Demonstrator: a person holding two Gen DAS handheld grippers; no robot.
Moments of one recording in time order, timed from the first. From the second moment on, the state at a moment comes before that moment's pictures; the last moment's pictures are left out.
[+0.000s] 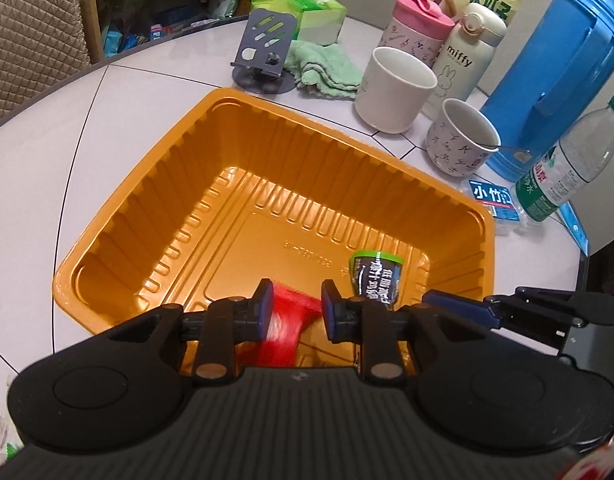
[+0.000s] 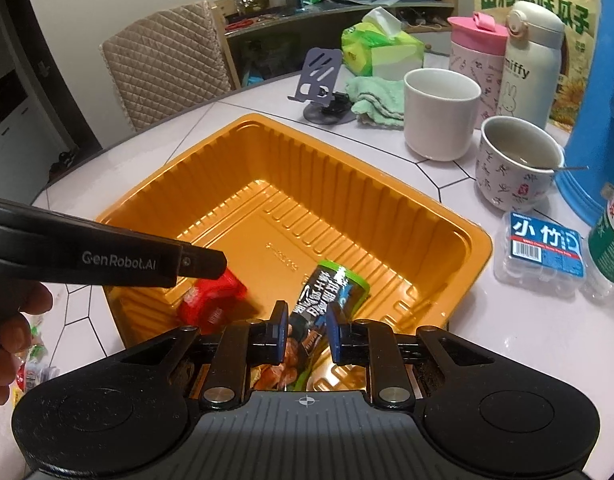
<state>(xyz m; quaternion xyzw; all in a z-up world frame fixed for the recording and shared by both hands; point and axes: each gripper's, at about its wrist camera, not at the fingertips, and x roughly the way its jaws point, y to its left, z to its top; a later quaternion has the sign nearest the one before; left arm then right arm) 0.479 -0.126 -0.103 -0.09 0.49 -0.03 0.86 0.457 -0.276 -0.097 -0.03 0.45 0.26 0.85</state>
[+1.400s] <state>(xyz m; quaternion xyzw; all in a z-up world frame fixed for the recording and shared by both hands) 0.227 -0.031 -0.015 -0.11 0.43 0.03 0.90 0.277 -0.262 -0.022 0.03 0.41 0.29 0.86</state>
